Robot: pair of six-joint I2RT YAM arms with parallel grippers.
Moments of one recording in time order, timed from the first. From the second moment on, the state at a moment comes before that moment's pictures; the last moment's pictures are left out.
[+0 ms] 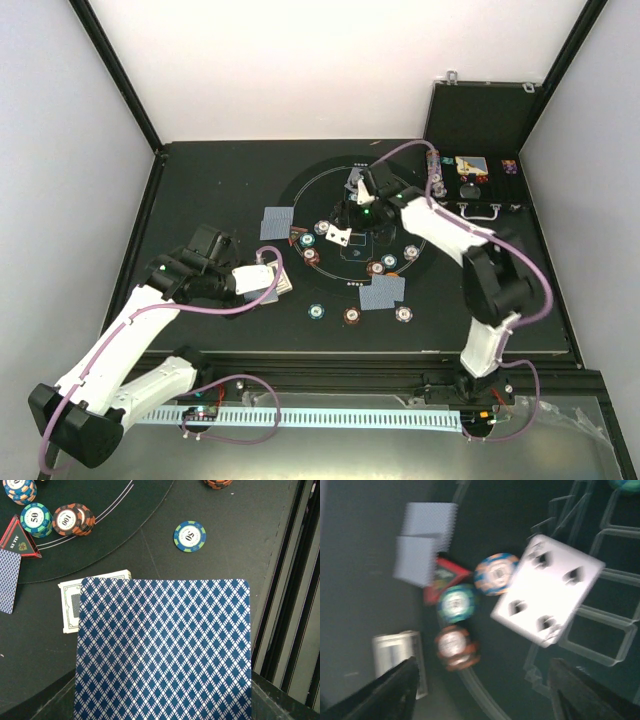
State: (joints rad) left arm -0.43 0.92 0.89 -1.08 0.32 0.77; right arm 0.53 1.89 1.42 -0.53 -0.25 0.45
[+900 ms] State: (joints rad) left arm -0.43 0.93 0.89 -1.07 0.32 0.77; right arm 0.90 1.67 0.94 0.25 -0.79 1.05
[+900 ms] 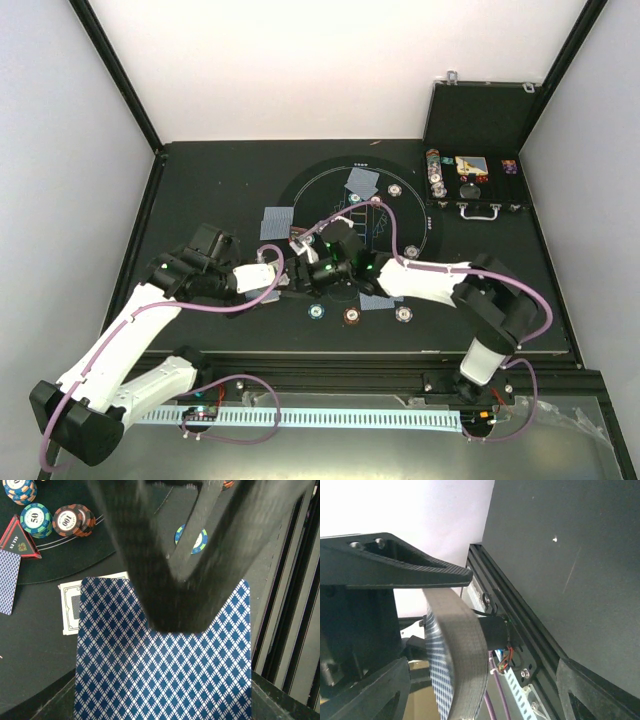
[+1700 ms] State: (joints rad) left arm -0.43 0.93 0.89 -1.08 0.32 0.77; right arm 0.94 1.87 1.02 0.46 -0.86 1.20
